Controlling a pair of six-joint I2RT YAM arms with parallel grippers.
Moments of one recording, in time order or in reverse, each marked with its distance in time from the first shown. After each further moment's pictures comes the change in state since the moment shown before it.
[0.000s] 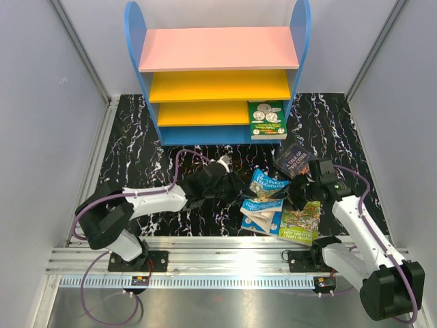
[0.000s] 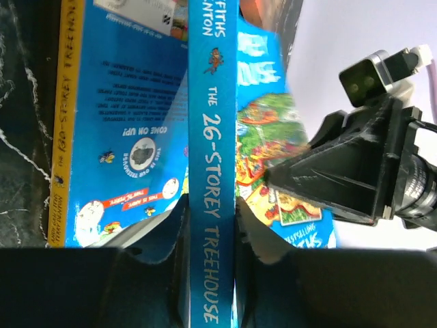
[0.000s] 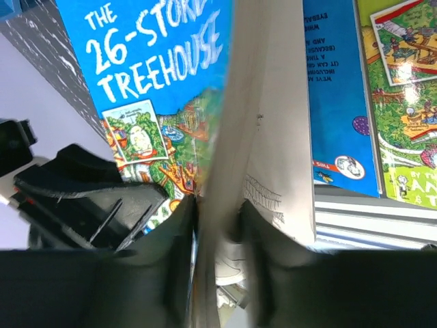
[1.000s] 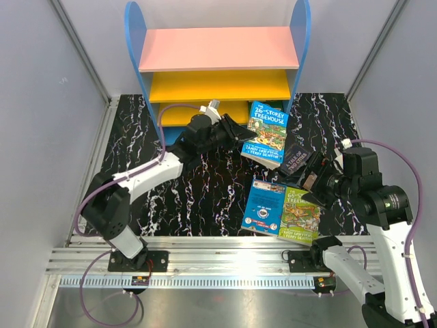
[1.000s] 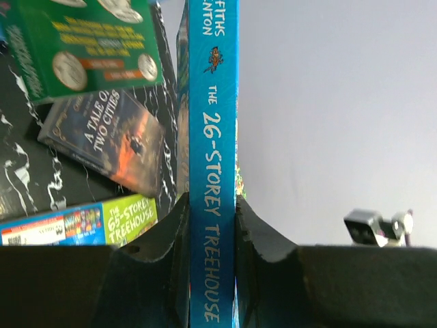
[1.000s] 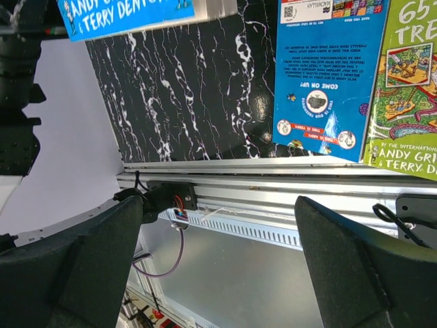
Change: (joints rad) left arm 0.254 0.064 0.401 0.027 0.057 0.176; right arm 0.013 -0.136 0.583 -0.469 0.150 -0.277
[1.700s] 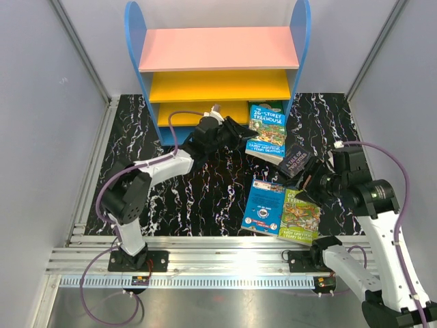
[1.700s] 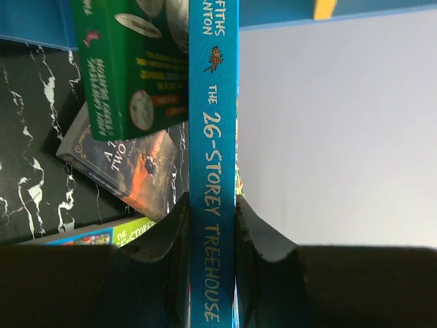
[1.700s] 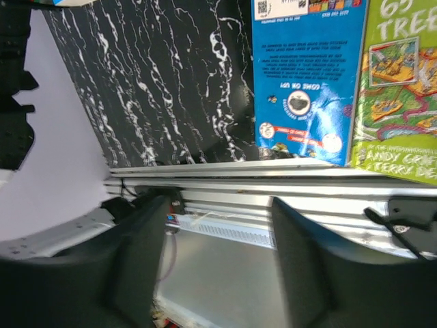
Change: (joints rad) left arm 0.026 0.179 0.012 0.134 -0.036 -0.130; right arm 0.000 0.016 -0.089 0.032 0.014 -0.003
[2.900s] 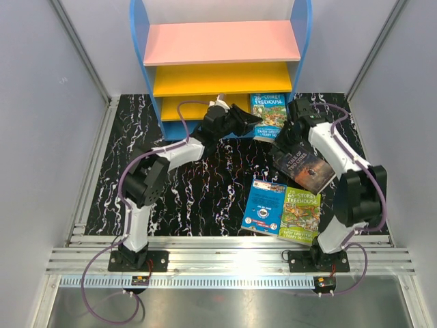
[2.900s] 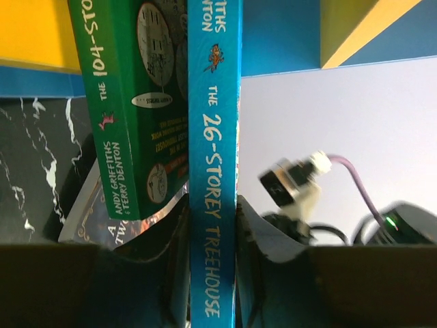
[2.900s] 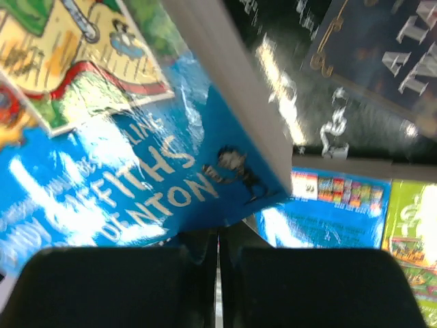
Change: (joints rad) left arm 0.045 0.261 0.266 0.036 -0.005 0.011; right arm 0.000 0.837 0.227 0.378 0.092 -0.014
